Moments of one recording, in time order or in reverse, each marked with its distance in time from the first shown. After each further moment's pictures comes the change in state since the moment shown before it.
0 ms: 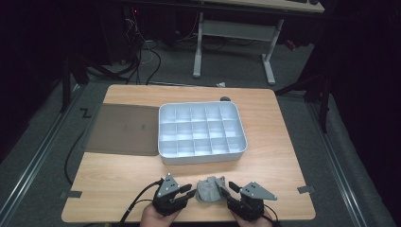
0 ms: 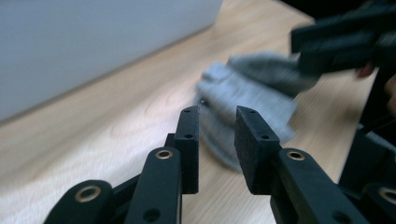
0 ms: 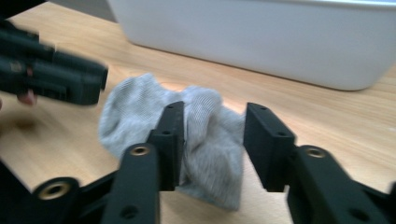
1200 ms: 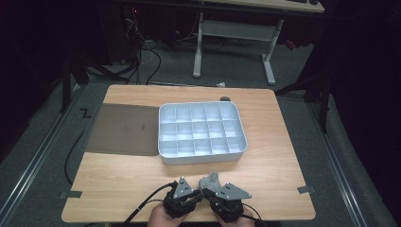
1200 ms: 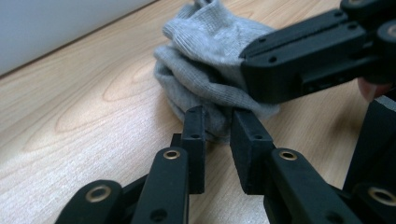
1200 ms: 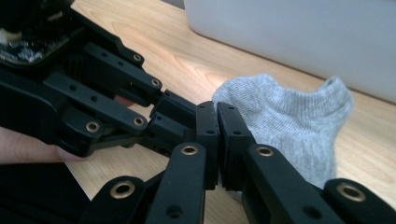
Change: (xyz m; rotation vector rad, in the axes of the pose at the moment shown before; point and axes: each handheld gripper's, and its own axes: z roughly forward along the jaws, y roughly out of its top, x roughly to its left) left arm -0.010 -0.006 0.031 0.160 -0.007 0.052; right arm 0.042 0.009 0.032 0.056 0.127 -0.111
